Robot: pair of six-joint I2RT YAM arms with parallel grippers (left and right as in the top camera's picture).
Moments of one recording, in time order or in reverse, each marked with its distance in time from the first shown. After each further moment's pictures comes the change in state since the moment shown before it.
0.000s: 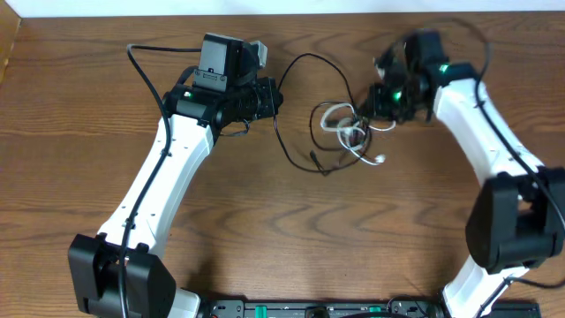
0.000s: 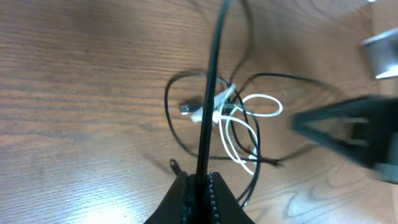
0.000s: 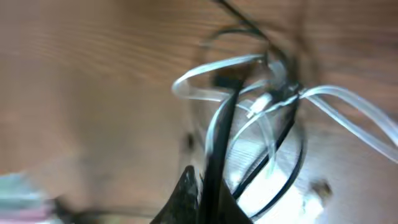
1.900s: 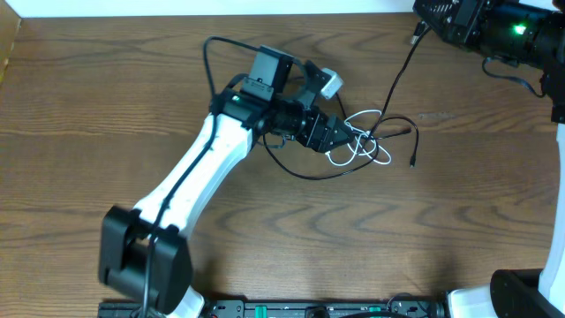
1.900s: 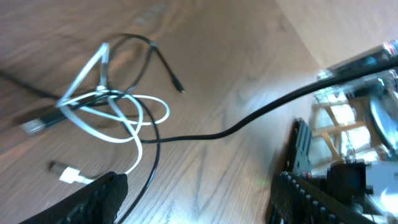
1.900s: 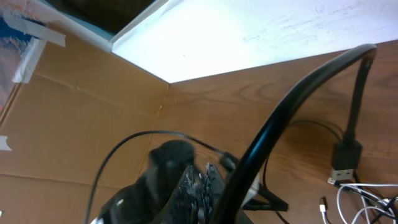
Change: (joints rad) left arm -0.172 0.122 0.000 0.059 0.447 0.438; right arm -0.119 -0.262 0.635 -0.201 -0.154 0.307
